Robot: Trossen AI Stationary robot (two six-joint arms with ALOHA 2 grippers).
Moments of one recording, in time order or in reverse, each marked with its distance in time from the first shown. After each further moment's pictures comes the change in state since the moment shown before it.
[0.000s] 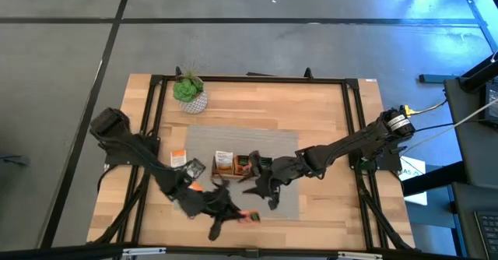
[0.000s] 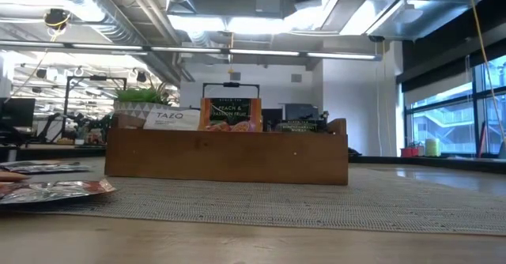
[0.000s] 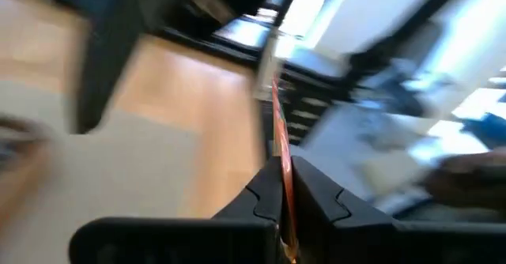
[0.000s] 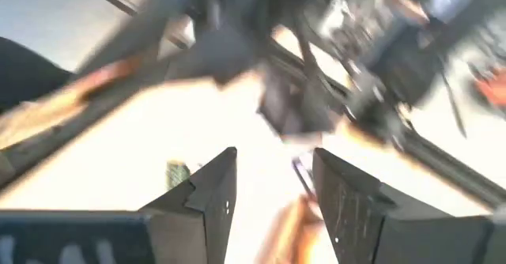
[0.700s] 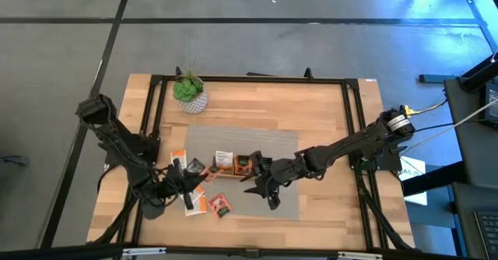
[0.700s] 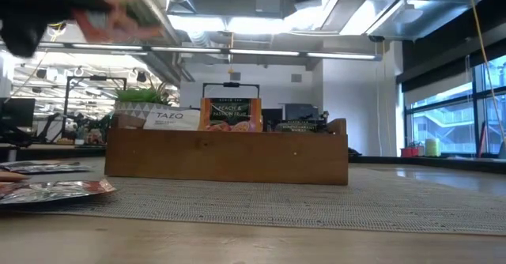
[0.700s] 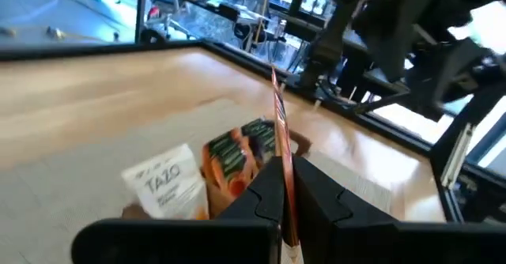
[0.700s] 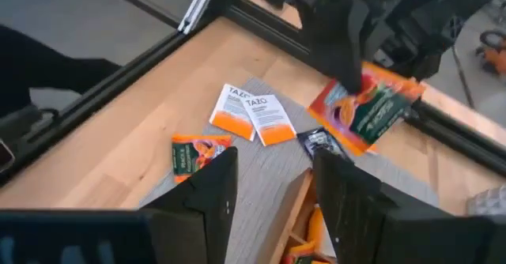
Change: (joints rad) left arm -0.288 -0.252 -0.451 -0.086 -0.931 -0.356; right arm 0.001 0.002 0.000 -0.063 0.034 0.061
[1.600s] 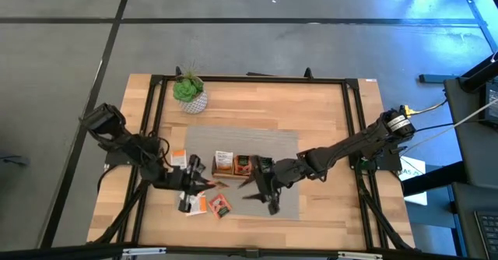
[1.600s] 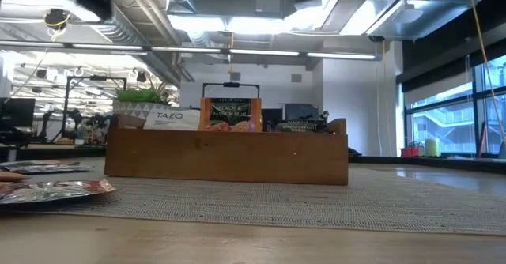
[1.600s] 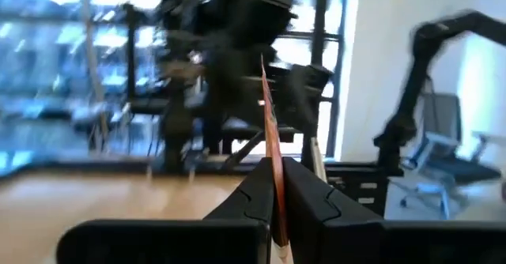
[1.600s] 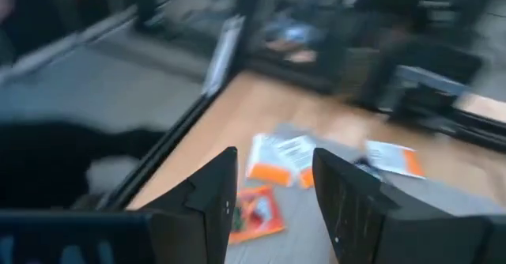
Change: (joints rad) left arm 0.196 0.172 -0.226 1.252 0.679 1.056; right arm 0.015 0.000 0.000 0.121 -0.072 0.208
